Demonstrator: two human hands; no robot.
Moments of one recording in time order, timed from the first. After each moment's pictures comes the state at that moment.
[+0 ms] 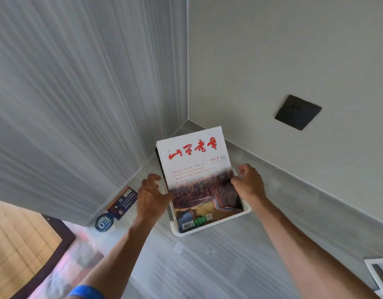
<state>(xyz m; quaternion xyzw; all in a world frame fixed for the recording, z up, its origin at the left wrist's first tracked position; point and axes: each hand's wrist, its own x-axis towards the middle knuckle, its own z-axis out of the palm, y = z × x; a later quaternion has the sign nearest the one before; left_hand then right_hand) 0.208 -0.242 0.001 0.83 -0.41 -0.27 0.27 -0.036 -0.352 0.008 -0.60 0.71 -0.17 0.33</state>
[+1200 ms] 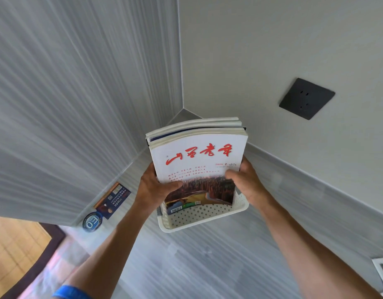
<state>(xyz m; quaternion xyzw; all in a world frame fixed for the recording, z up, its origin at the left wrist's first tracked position) 0.197 -0.270 -0.010 0.67 -0.38 -0.42 0.47 -0.036 -0.363 -0.004 -0.55 0.53 -0.29 0.58</state>
